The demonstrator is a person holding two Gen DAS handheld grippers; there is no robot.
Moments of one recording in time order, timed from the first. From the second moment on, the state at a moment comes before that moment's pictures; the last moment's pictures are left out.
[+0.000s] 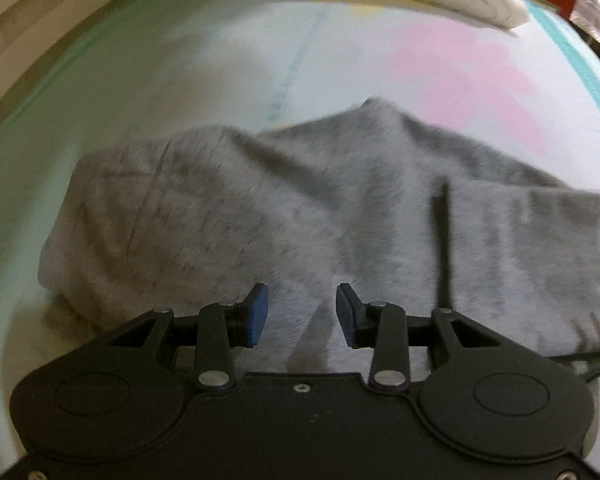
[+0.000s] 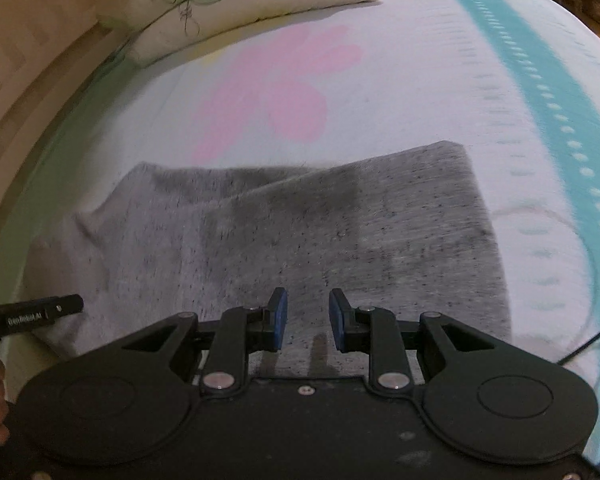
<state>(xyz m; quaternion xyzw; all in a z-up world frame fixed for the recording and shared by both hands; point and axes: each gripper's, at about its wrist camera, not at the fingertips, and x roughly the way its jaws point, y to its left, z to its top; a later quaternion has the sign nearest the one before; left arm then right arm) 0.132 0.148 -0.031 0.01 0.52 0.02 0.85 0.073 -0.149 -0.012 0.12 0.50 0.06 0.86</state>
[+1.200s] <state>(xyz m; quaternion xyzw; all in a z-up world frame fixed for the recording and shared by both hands) 0.138 0.280 -0.002 -0.13 0.52 0.11 0.84 0.087 -0.152 -0.045 0.13 0.53 0.05 0.83</state>
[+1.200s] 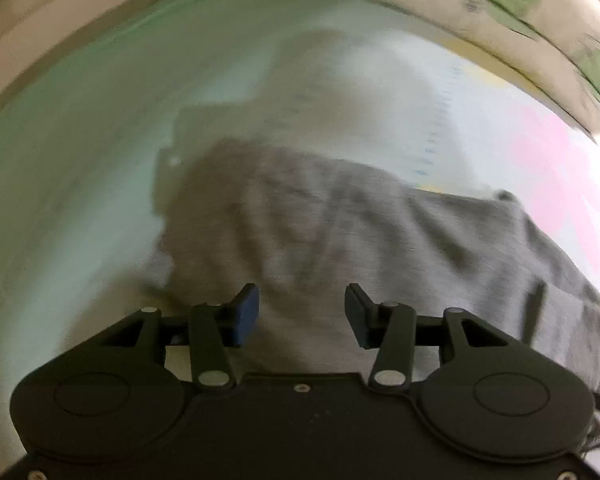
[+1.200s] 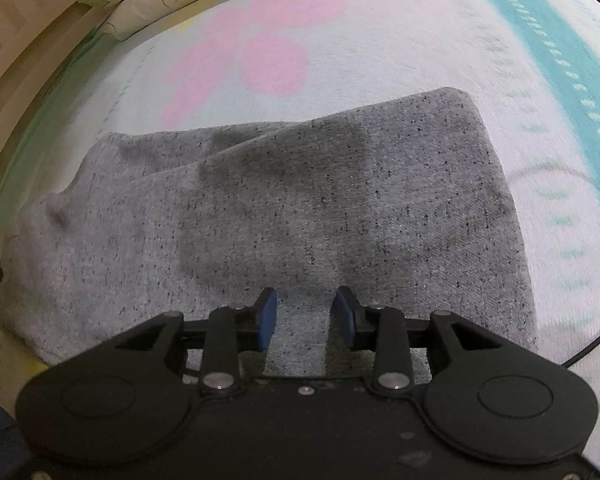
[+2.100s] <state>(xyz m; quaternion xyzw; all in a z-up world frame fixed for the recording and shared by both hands) 0.124 0.363 -0.054 -0.28 0.55 0.14 0.77 0.087 -0.151 -0.047 0.14 0.53 0.05 0.84</state>
